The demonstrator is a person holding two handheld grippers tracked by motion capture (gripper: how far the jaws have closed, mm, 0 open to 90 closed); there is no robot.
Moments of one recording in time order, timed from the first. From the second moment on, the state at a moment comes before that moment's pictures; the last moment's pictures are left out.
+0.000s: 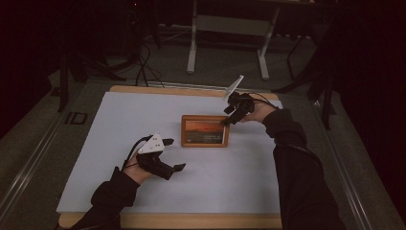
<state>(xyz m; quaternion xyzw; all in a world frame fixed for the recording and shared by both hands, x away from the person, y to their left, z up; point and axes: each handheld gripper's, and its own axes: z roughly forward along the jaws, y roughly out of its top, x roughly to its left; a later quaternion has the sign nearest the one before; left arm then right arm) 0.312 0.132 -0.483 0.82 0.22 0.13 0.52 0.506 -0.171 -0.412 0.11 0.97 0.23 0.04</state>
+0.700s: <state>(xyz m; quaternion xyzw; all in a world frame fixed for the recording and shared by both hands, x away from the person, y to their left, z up) 0.309 0.135 -0.477 0.81 0.22 0.13 0.52 0.441 -0.187 -0.389 0.15 0.92 0.35 0.09</state>
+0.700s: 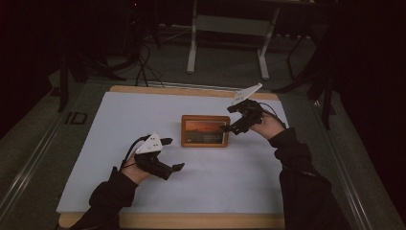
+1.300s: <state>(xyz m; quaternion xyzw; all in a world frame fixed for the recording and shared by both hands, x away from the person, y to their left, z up) 0.306 0.133 -0.480 0.82 0.21 0.12 0.51 0.388 -0.212 -0.415 0.19 0.89 0.41 0.09</state>
